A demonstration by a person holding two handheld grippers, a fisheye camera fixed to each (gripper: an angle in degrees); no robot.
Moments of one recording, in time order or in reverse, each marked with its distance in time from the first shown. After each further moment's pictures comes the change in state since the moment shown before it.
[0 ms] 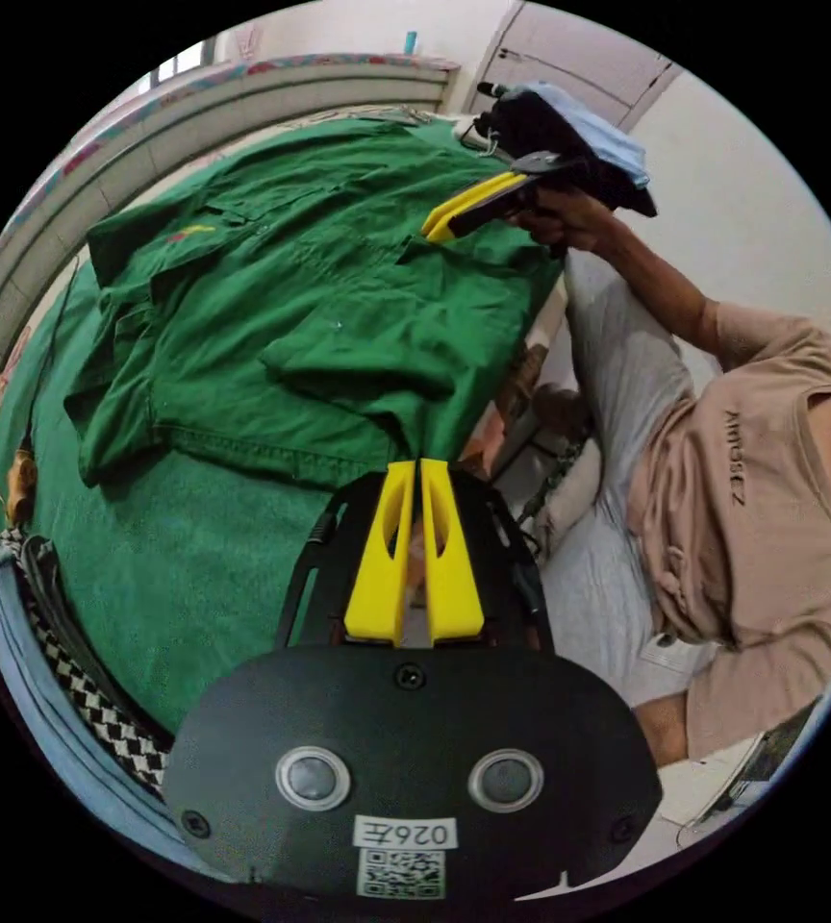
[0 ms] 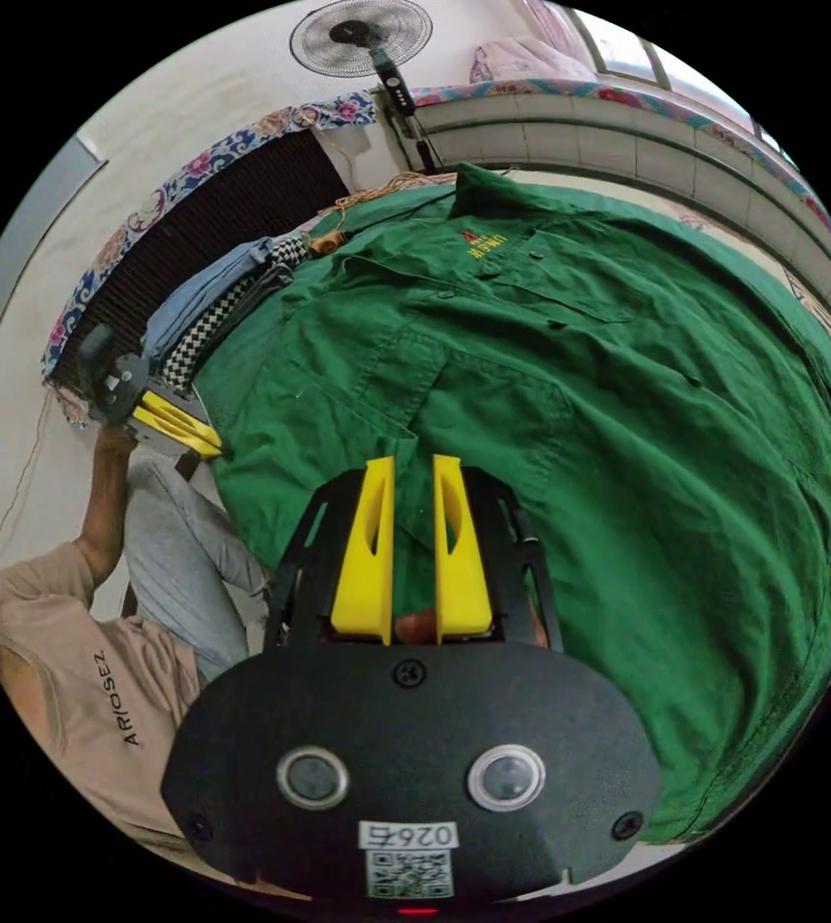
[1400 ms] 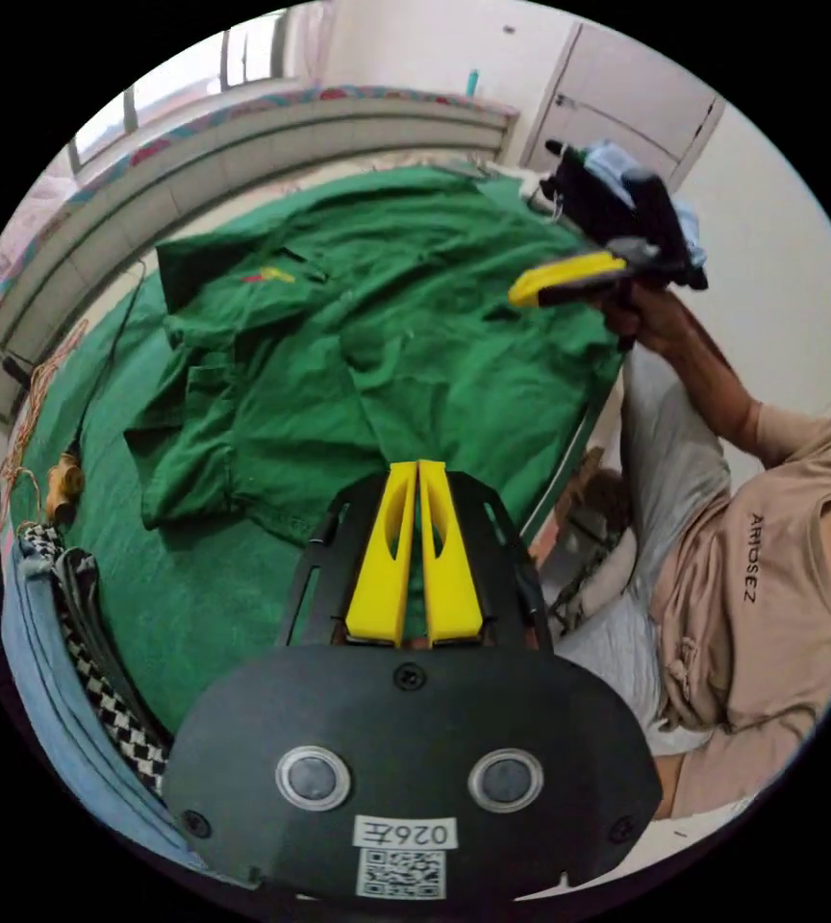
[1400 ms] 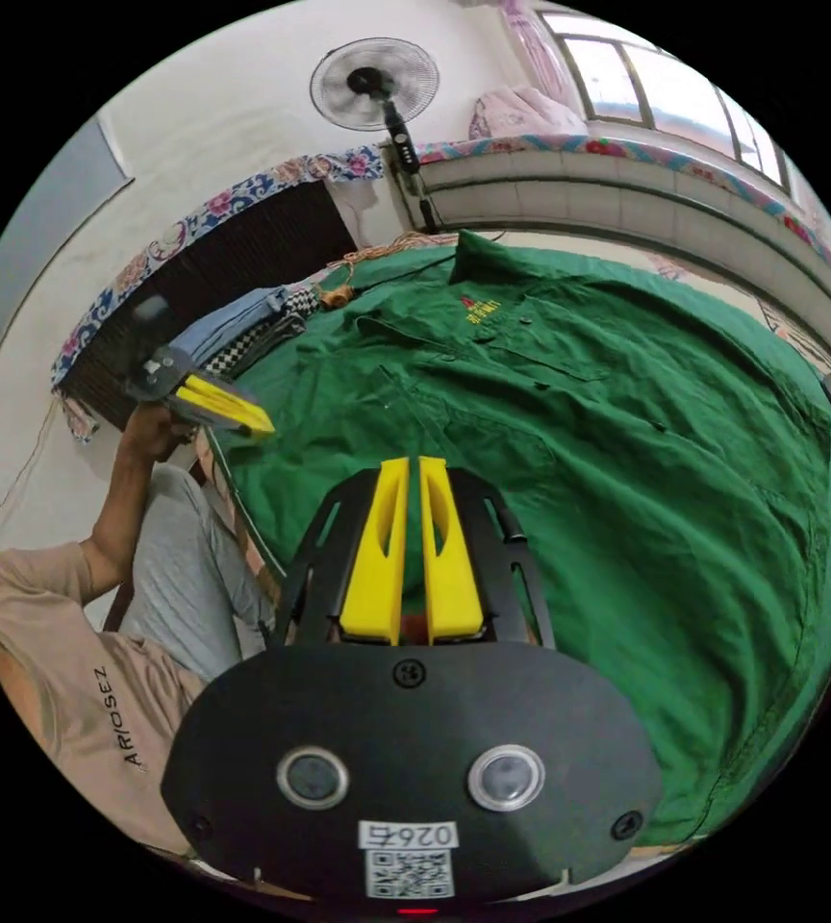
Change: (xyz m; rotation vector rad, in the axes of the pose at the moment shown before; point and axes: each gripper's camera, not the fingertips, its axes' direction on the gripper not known) left arm -0.056 -0.143 0.005 0.191 -0.153 -0.130; right arm 0.041 -0.032 0.020 0.133 0.052 -0.073
